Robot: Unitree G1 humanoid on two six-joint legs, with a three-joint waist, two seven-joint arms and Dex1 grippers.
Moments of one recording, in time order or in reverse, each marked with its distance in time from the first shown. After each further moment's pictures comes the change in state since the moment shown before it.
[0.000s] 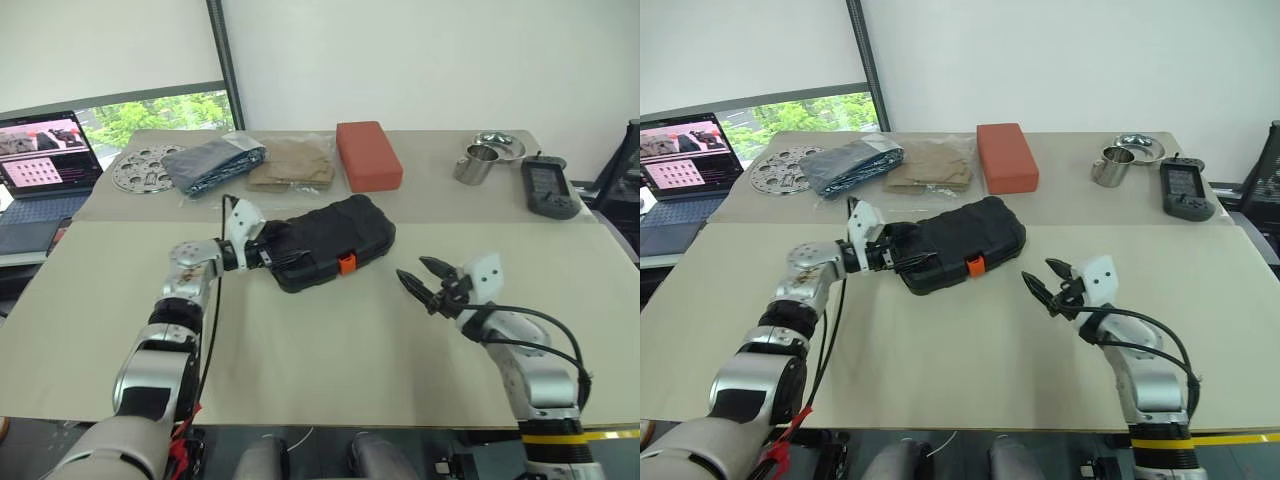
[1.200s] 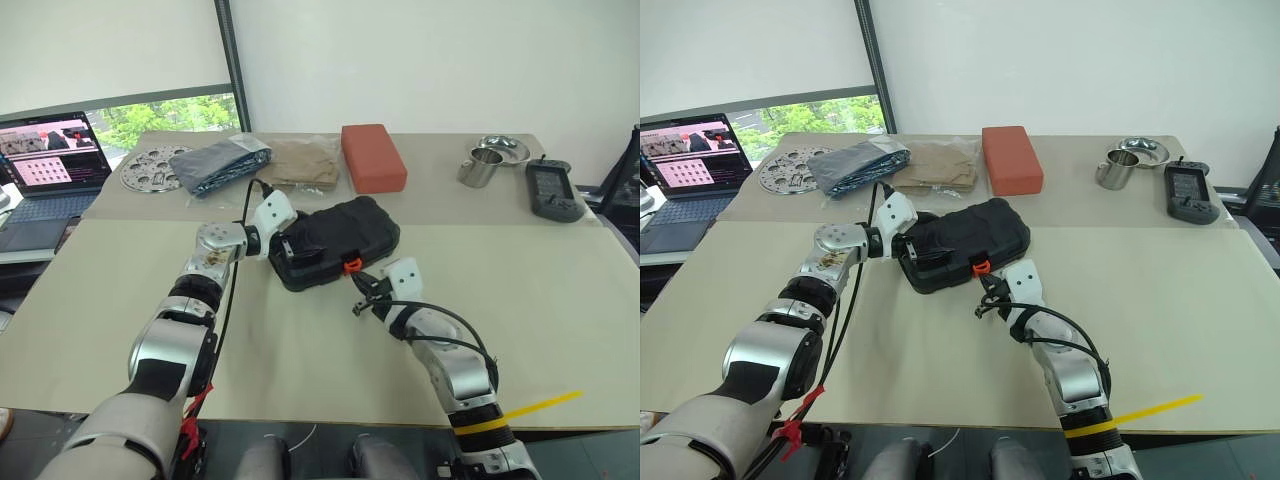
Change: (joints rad) left arm -0.223 -0.084 -0.121 0.292 0.183 -0.173 0.094; right arm -0.105 0.282 0.239 0.082 -0.188 0.045 -0.262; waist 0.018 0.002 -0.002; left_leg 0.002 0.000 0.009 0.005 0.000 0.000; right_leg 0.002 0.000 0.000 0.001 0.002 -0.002
